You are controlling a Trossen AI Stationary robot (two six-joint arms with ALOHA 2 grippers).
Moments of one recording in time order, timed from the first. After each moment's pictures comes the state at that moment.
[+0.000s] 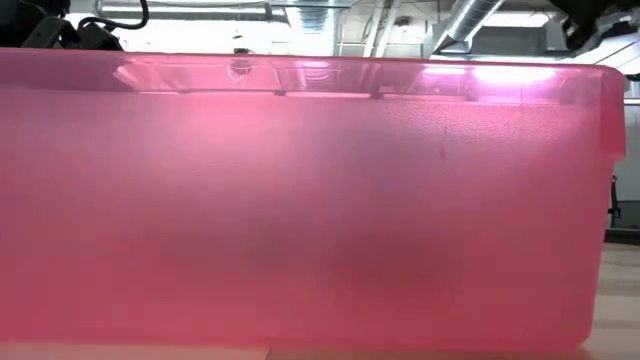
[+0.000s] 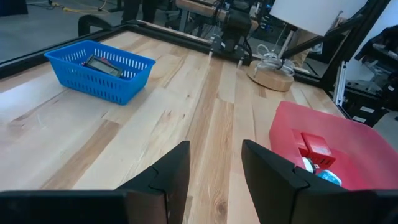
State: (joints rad) left arm -0.10 0.23 0.07 -0.06 -0.25 -0.29; right arm 0.01 0.06 0.54 -0.33 0.04 0.33
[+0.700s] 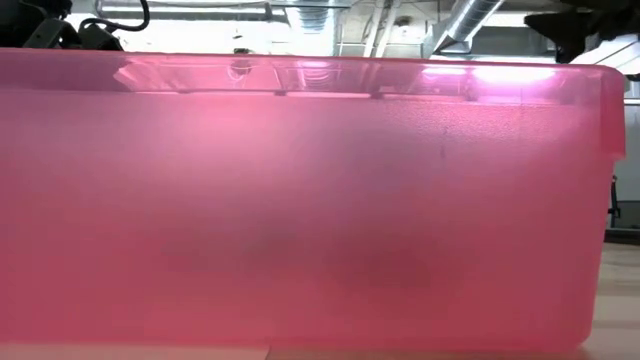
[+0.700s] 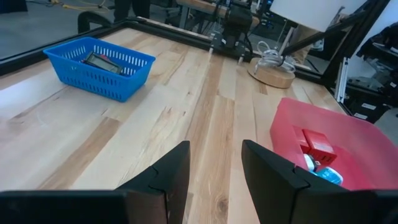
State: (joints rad) left arm -0.11 0.24 0.07 -0.06 -0.25 -0.29; right arm 0.02 0.00 0.43 -0.34 0.08 0.04
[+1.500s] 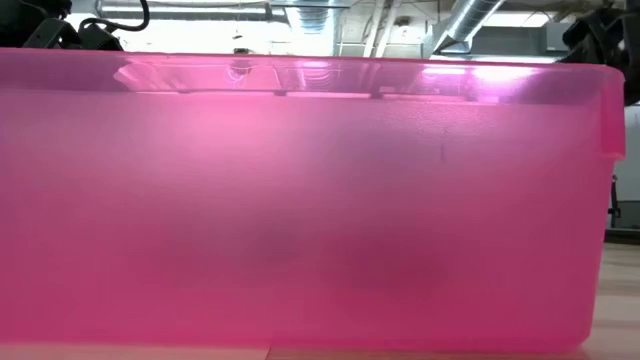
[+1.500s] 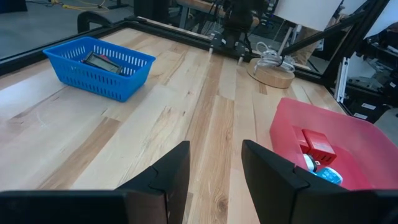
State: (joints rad) left arm -0.11 0.24 0.07 -0.06 -0.25 -0.29; right arm 0.12 0.00 0.10 -0.14 0.30 0.05
